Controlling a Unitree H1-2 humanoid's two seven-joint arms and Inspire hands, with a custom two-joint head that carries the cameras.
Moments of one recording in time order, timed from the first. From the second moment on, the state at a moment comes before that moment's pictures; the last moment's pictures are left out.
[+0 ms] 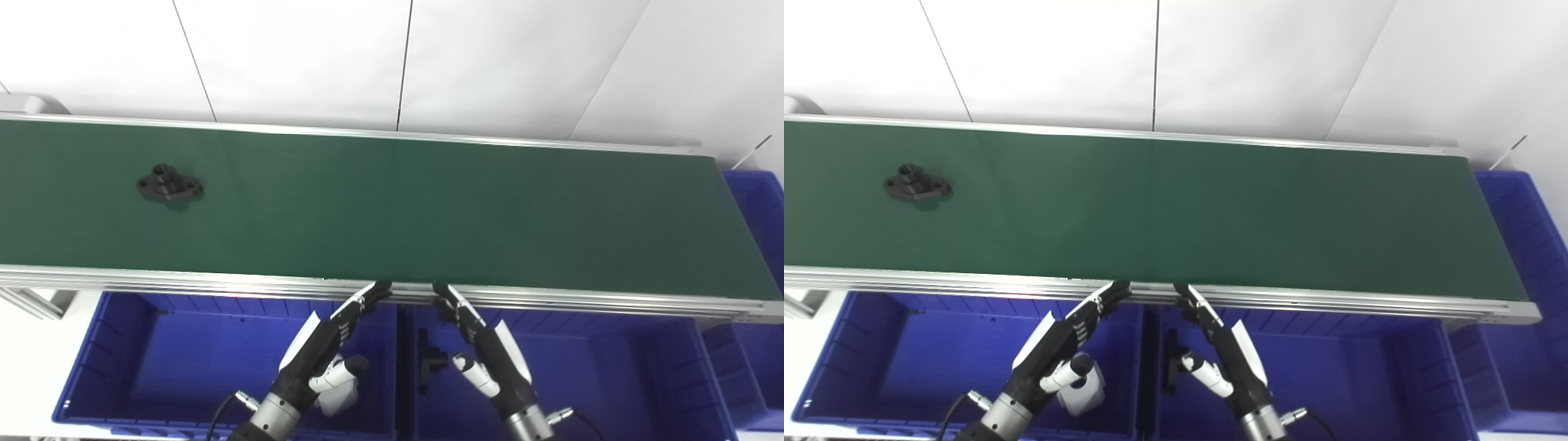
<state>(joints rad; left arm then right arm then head) 0.22 0.05 -0.35 0.19 0.07 -0.42 -0.27 0.26 -0.17 0.32 0.18 -0.13 -0.43 -0.01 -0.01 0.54</state>
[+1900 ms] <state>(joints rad) 0.16 0.06 -0.43 0.30 0.12 -0.43 -0.16 0.06 -0.45 0.66 -0.10 -0.39 -0.46 -0.74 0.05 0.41</state>
